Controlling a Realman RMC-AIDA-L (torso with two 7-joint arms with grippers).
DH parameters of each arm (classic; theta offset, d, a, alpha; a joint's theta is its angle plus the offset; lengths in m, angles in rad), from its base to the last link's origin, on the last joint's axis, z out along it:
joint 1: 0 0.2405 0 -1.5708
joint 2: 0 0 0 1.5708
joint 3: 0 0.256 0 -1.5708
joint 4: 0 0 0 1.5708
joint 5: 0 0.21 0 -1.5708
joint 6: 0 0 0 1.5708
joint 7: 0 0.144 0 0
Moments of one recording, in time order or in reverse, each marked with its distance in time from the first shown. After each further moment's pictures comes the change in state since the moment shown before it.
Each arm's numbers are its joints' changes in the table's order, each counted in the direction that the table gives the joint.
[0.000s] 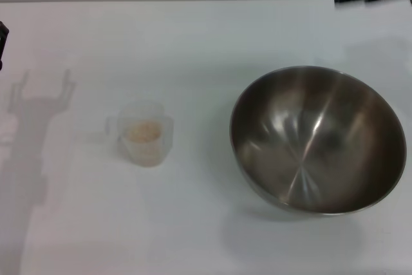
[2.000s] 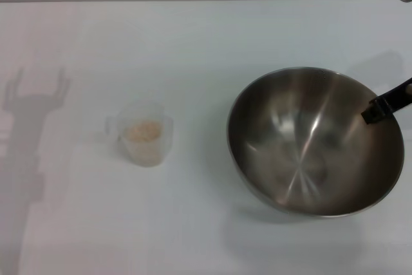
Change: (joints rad) left arm -0.011 -0.001 -0.030 0.012 0.000 0.009 0.000; right arm 0.118 -0.030 0.088 0.483 -0.057 0.155 -0.272
